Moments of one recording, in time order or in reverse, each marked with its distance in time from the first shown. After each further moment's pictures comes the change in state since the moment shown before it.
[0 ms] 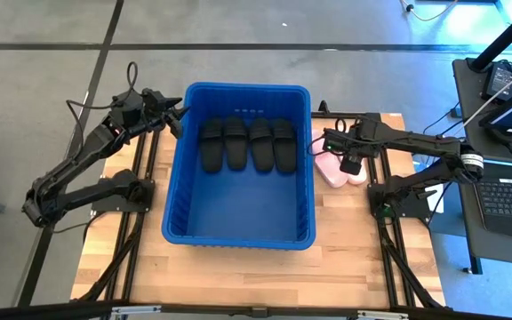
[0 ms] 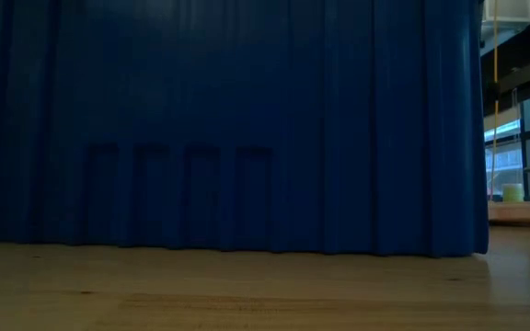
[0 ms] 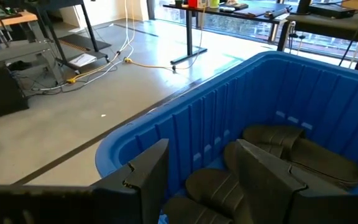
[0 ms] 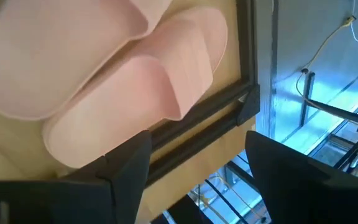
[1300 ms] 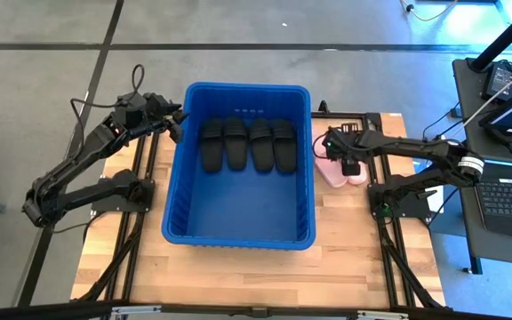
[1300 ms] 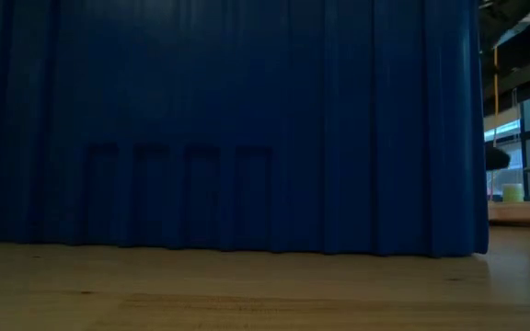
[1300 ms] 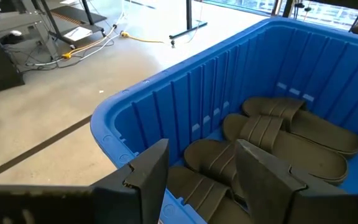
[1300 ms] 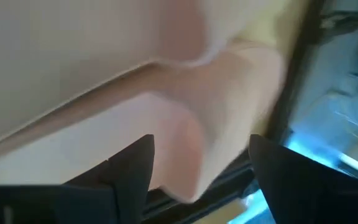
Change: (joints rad) left arm 0.000 0.000 0.000 -0.112 0.000 -0.002; right arm -0.197 0.001 -0.387 0.614 -0.022 -0.599
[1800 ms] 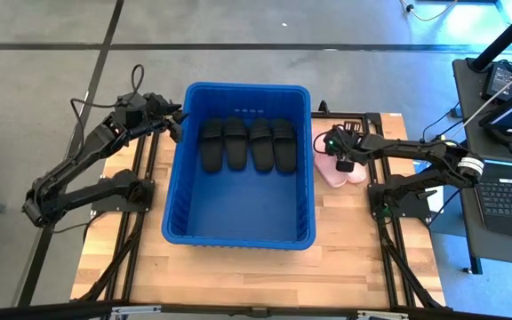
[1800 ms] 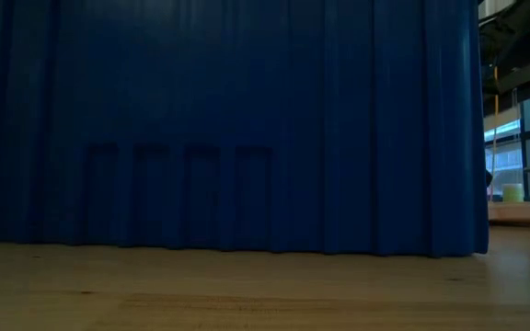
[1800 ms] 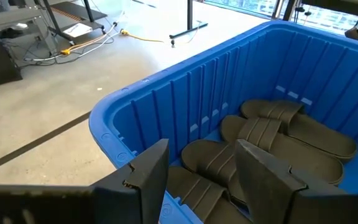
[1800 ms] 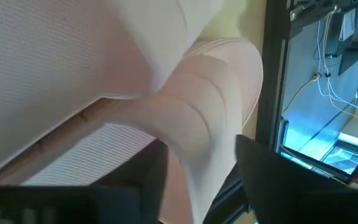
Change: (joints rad) left arm -0.001 0.000 0.000 0.000 0.000 -0.033; right arm -0.052 0.000 -0.100 0.257 0.048 0.046
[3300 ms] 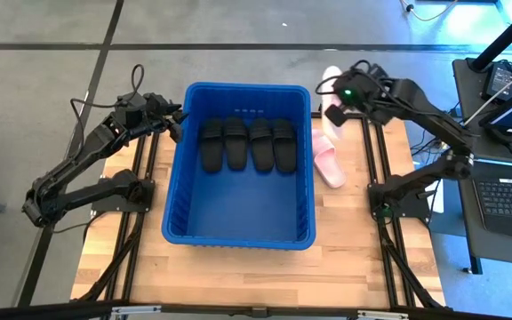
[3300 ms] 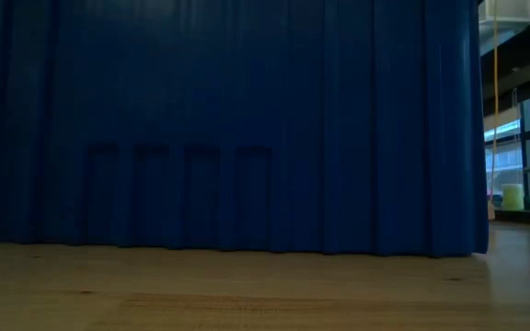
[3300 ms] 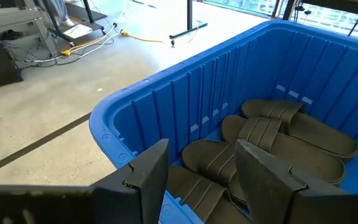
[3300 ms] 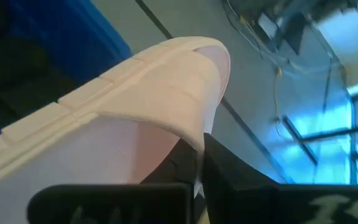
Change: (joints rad) left arm 0.000 0.000 0.000 0.000 0.000 0.010; right arm 0.169 0.118 1.188 -0.793 0.111 0.582
